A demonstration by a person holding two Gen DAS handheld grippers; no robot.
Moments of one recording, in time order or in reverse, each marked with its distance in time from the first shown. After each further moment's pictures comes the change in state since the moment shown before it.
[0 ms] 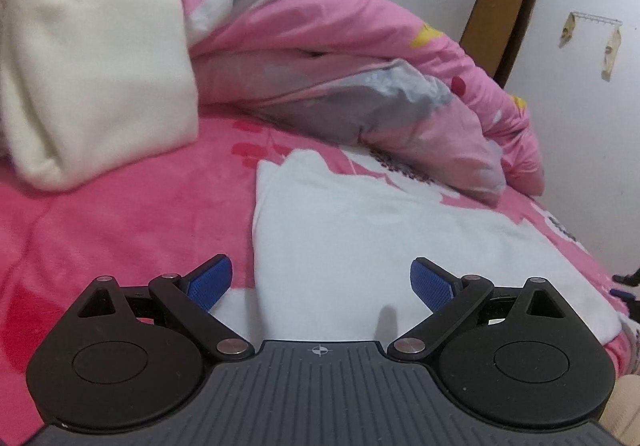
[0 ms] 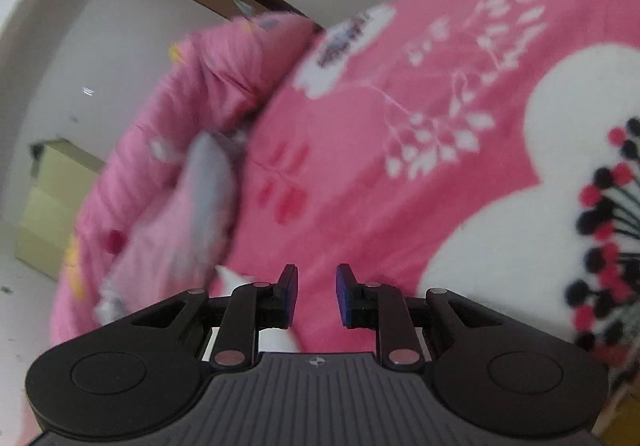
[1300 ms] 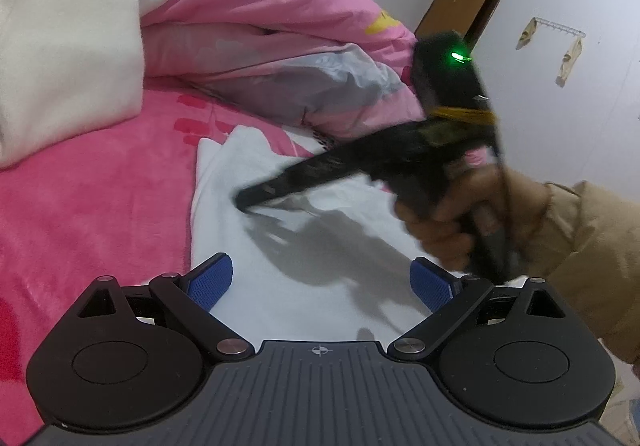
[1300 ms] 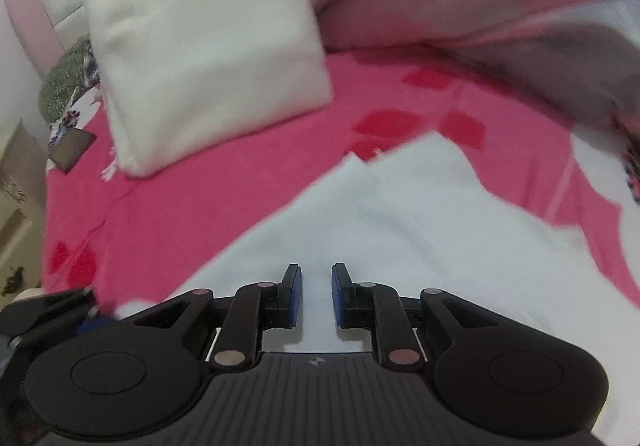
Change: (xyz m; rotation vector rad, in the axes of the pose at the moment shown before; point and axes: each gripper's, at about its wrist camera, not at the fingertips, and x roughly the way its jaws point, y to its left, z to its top) left arm 0.012 0.004 0.008 -0.052 0.074 -0.202; right arm 0.190 0.329 -0.385 -1.376 0.896 0.372
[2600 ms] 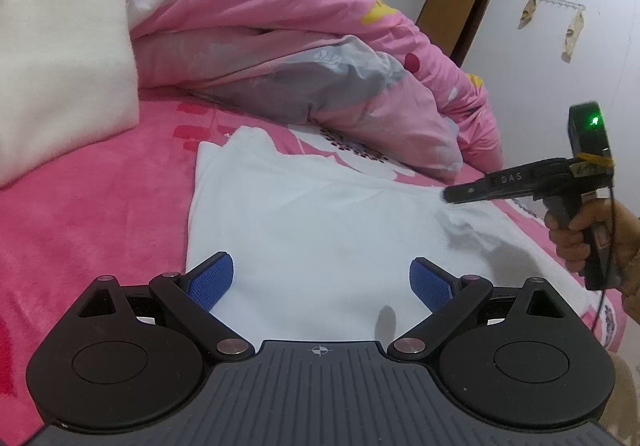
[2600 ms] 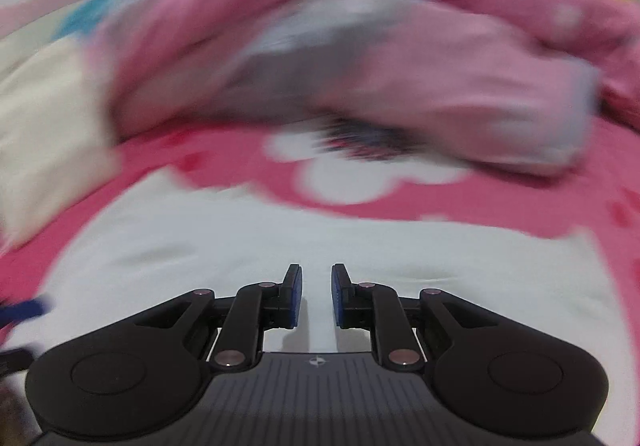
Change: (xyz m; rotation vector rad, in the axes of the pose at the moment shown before) left arm 0.012 -0.013 -0.007 0.084 -0.008 0.060; right arm -0.149 -0.098 -0.102 0.291 -0.201 -0.351
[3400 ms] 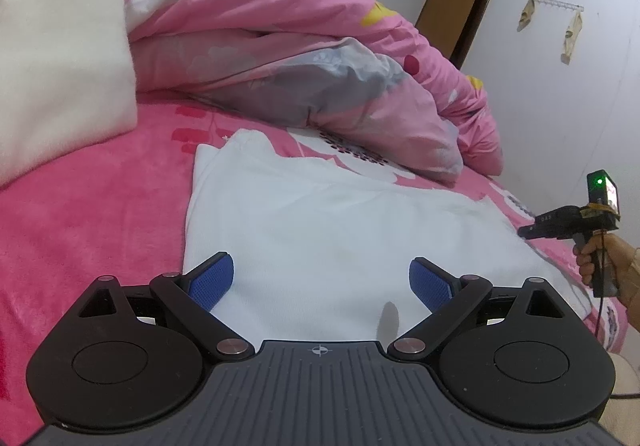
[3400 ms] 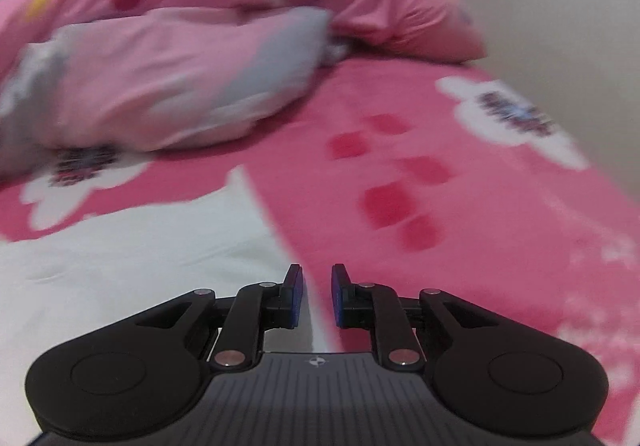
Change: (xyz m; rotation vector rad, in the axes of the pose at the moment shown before) left arm 0.004 0.000 -0.003 0.006 -0.017 0.001; right arm -0.049 -0.185 -0.054 0.360 -0.073 -0.522
